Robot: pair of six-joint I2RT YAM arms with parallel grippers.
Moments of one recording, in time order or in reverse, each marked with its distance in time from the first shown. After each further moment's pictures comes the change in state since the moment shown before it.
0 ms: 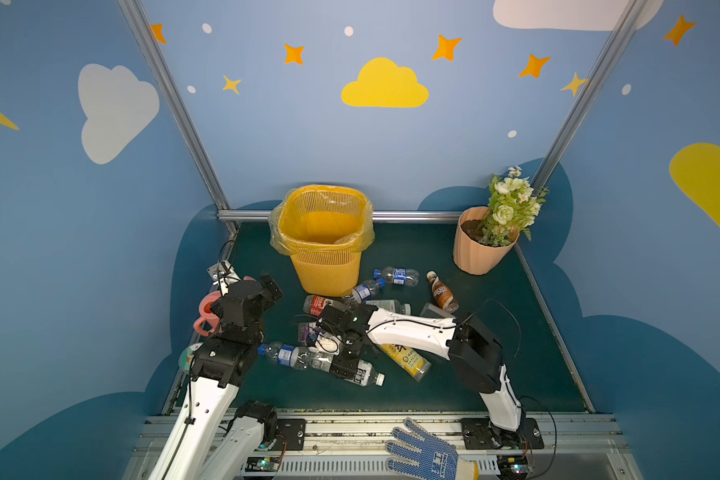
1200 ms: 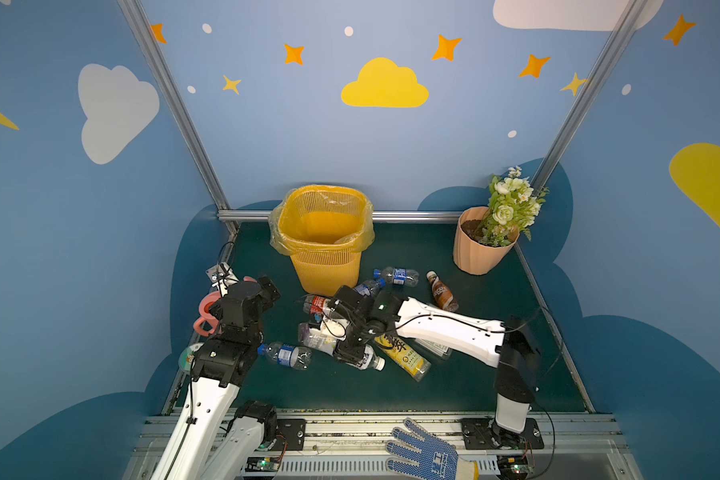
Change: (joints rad) left arm 0.022 -0.003 -0.024 0.006 0.002 0.004; right arm -0.049 -0.290 -0.047 0.045 -0.042 0.010
